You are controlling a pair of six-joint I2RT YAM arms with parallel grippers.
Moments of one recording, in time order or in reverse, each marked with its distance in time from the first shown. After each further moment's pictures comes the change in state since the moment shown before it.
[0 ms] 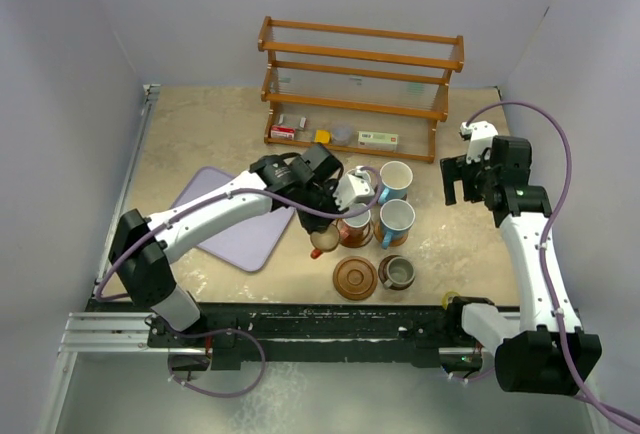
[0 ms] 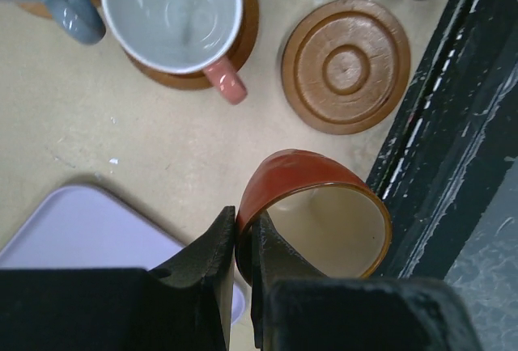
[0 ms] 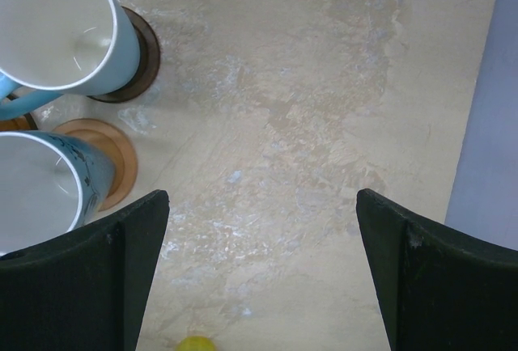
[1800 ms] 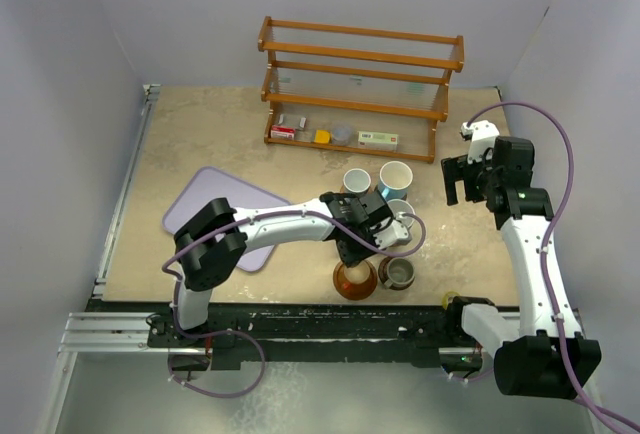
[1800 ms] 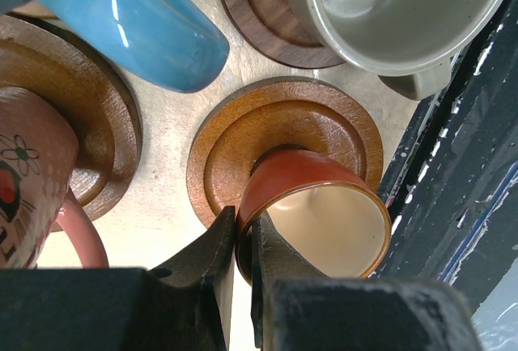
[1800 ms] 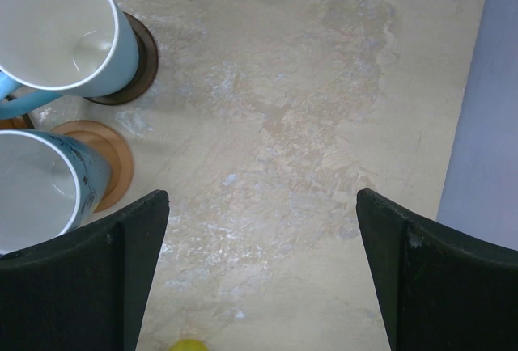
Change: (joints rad) left arm -0.240 0.332 0.034 0.195 -0.056 -0.135; right arm -0.009 -0.023 -0.001 0.006 -0.015 -0.030
